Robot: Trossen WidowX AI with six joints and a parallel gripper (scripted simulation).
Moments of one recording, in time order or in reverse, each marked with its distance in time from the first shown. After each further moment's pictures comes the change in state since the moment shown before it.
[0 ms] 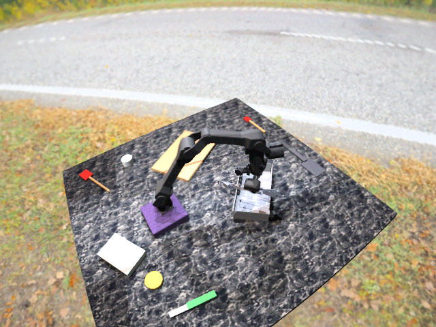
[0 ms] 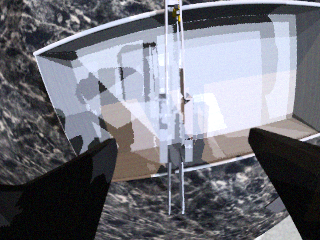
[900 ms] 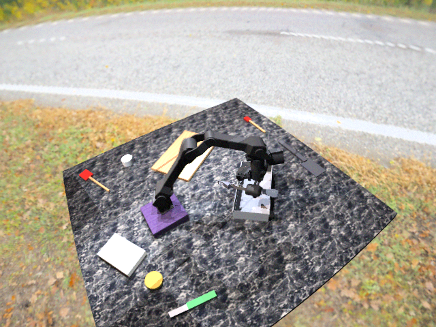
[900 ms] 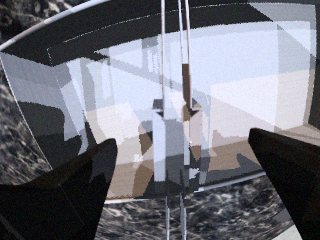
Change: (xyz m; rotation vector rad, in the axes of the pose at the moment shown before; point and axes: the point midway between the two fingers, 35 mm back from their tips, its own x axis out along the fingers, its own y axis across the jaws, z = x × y) arm 0.035 -0.003 -0.004 -0.001 0.007 -0.003
